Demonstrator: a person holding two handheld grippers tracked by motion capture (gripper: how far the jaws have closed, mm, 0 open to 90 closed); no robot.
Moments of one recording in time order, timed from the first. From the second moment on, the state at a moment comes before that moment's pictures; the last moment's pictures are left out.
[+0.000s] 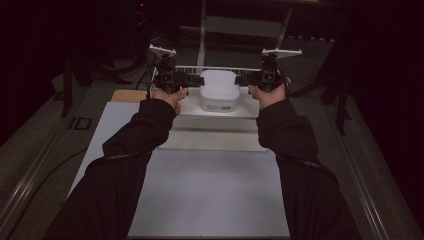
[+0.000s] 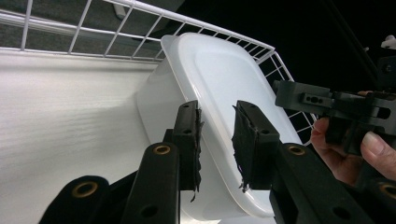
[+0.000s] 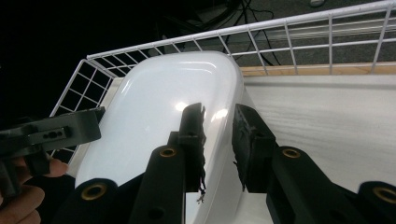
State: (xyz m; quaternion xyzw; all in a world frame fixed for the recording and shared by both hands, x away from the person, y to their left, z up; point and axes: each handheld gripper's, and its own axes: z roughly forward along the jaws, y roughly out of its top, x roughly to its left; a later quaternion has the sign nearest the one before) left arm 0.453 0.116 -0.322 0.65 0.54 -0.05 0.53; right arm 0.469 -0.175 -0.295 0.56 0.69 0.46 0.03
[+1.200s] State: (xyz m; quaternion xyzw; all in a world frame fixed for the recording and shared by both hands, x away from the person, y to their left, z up) left arm 0.336 0.119 -0.326 0.72 0.31 0.05 0.62; right arm 0.371 -0.197 -0.304 0.41 0.74 0.53 0.04
